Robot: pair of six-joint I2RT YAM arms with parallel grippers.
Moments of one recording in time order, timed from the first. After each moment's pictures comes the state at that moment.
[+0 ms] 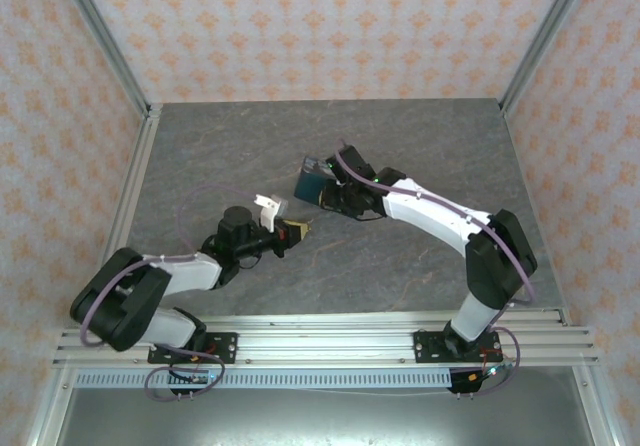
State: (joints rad) left arm -0.46 1.41 0.34 0.71 0.52 -0.40; right arm 0.72 1.66 1.28 -0.57 -0.07 0.80
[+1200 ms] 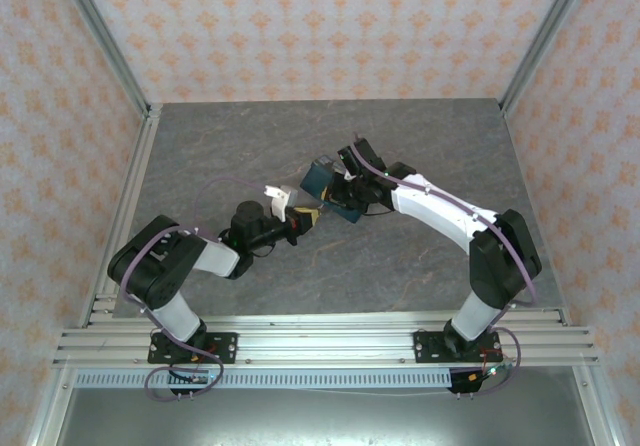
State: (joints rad) left arm -0.49 1.66 0.42 1.01 0.44 -0.41; right arm 0.65 1.65 1.28 -0.56 -0.20 0.86
